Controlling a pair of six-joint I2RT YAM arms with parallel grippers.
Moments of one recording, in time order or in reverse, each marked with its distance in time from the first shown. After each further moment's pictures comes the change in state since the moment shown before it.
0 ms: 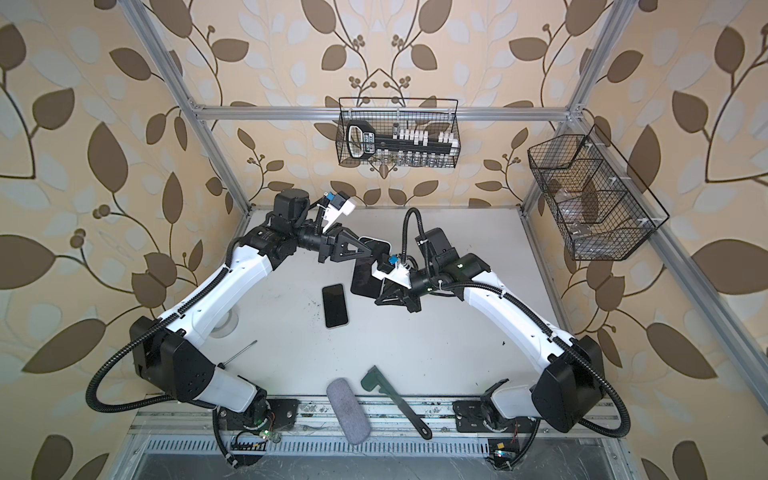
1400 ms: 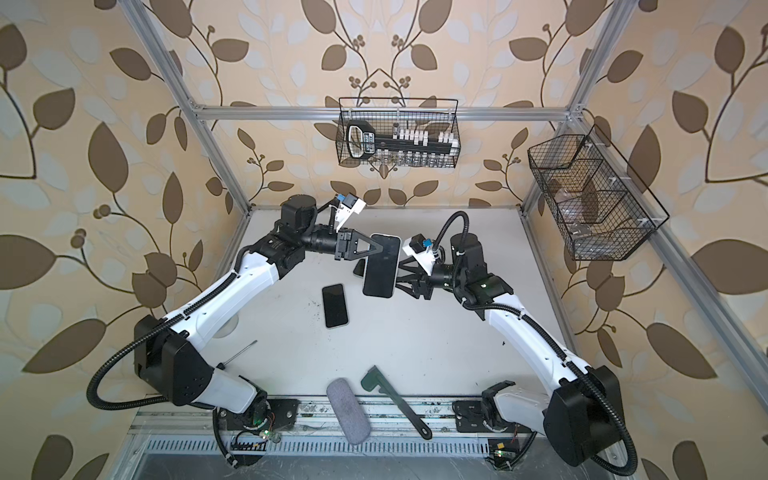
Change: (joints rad) left arm -0.050 -0.036 -0.093 0.225 -0.307 -0.425; right arm -0.187 -0.185 -0.319 0.589 0.070 0.473
